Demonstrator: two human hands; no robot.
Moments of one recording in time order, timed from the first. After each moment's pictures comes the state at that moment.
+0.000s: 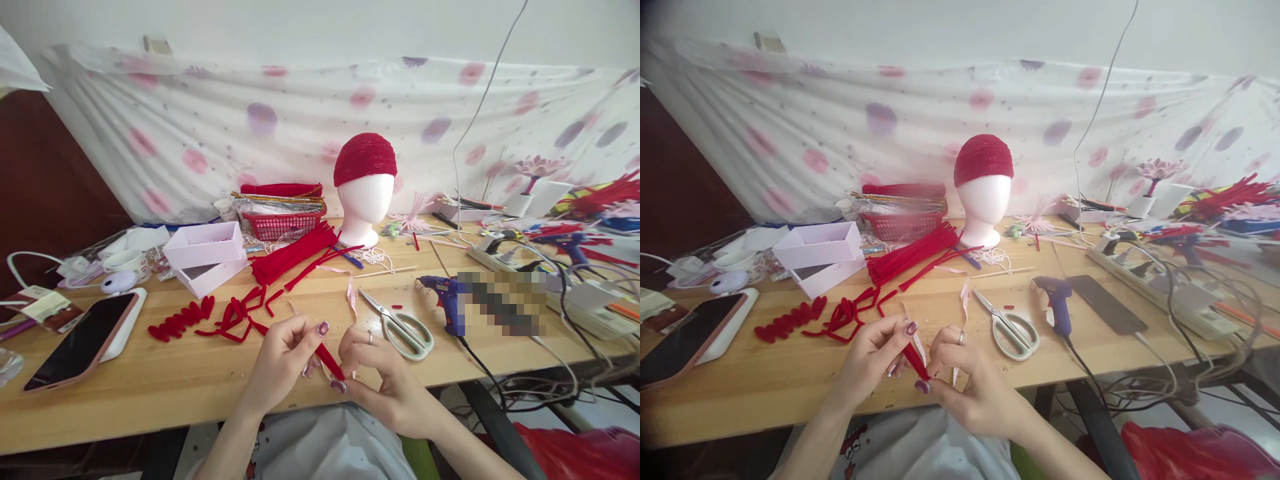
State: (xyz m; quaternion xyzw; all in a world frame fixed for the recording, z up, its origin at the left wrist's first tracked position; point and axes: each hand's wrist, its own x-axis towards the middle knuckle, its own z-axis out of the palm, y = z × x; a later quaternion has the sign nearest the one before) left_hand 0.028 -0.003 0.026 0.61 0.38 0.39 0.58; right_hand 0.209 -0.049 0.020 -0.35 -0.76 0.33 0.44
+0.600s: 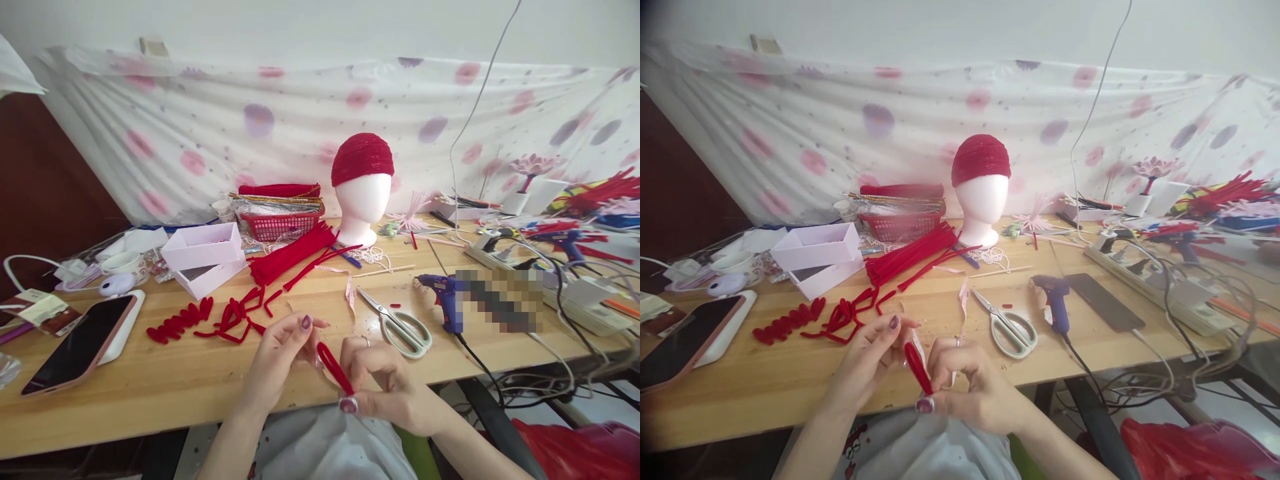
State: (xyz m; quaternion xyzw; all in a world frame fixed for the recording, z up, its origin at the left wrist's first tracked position) left_hand 0.030 -0.001 0.015 0.45 0.32 0.46 0.70; right_hand 0.212 -0.050 0.024 -0.28 -0.67 0.50 0.46
